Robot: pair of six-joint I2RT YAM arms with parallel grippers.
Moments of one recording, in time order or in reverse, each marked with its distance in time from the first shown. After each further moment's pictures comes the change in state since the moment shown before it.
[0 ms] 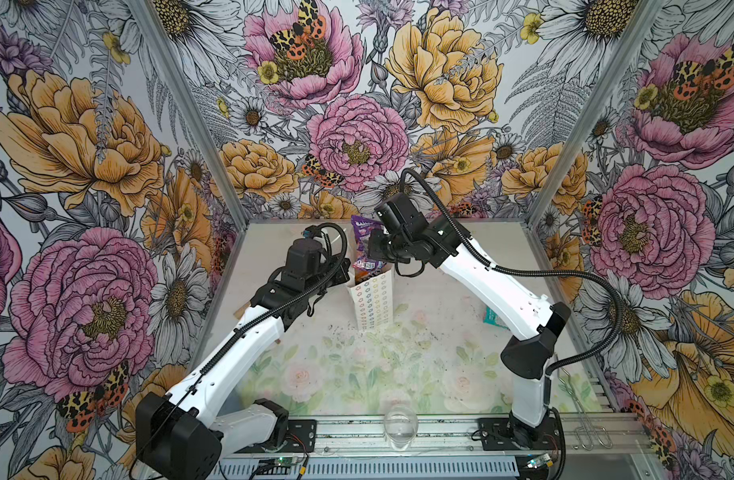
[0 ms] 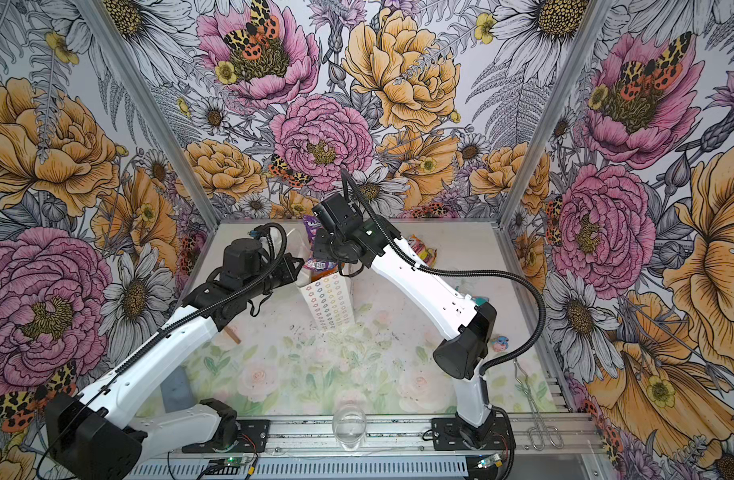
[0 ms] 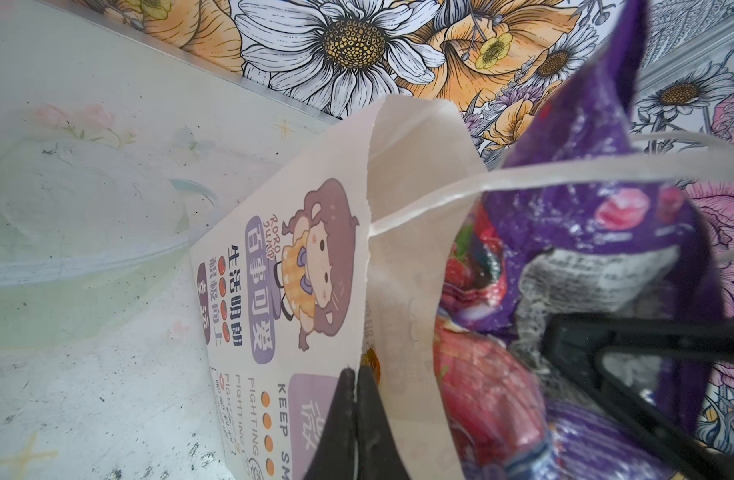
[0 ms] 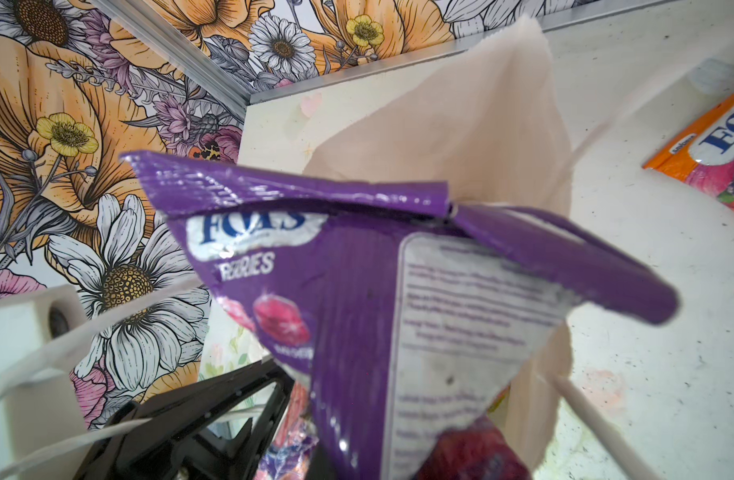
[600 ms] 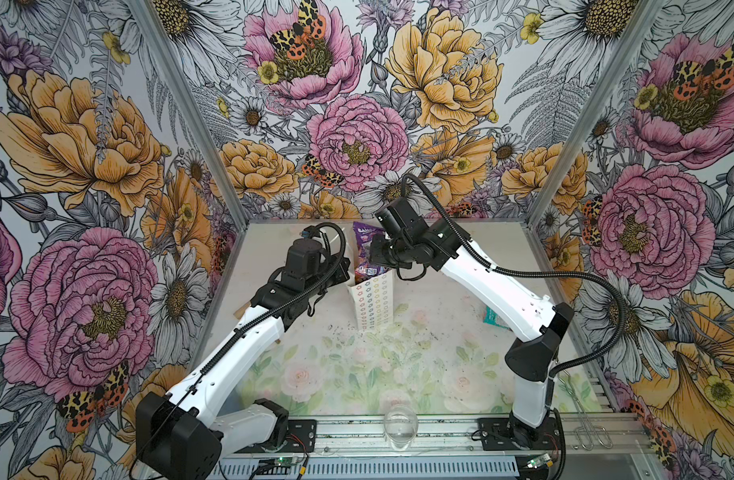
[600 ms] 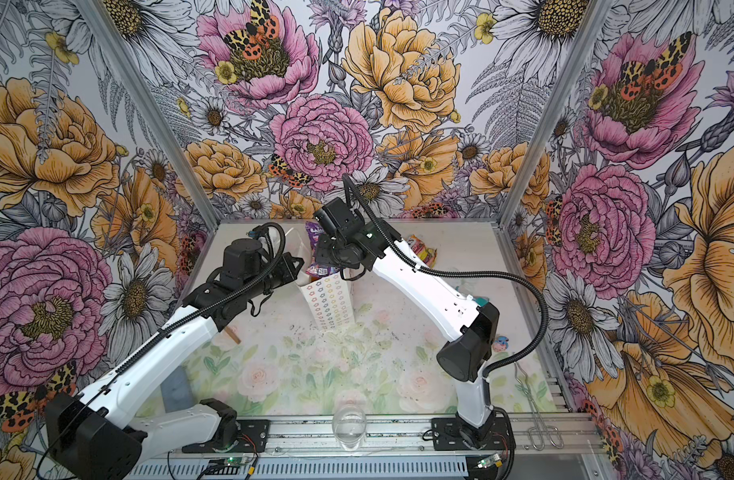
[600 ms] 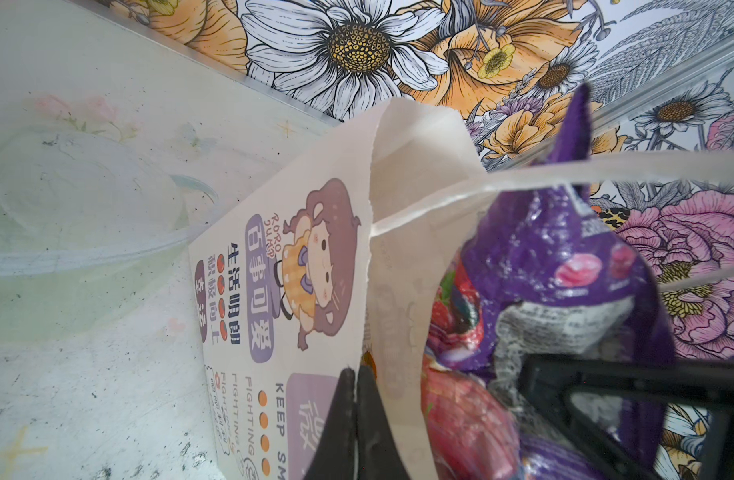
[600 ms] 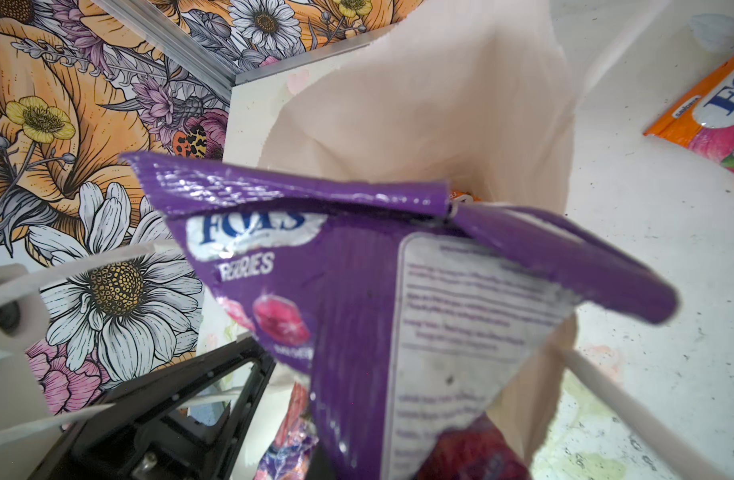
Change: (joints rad) left arm 0.000 0.000 -0.003 0.010 -0.011 -0.039; right arm 0.000 -0.026 -0.070 0.000 -0.020 0.026
